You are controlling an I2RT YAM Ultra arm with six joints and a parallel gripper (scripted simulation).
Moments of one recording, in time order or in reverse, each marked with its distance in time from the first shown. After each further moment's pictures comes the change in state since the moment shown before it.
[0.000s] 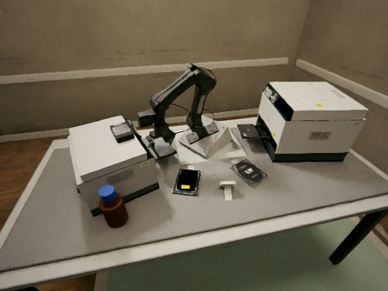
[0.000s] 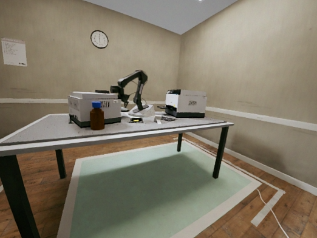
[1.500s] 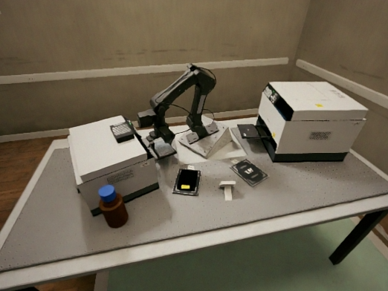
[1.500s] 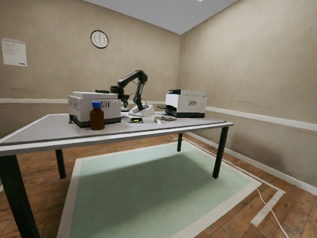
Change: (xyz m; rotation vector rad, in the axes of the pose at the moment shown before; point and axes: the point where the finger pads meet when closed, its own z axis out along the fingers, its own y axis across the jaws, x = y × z) arm 0.000 -0.002 0.002 0.008 0.001 0.001
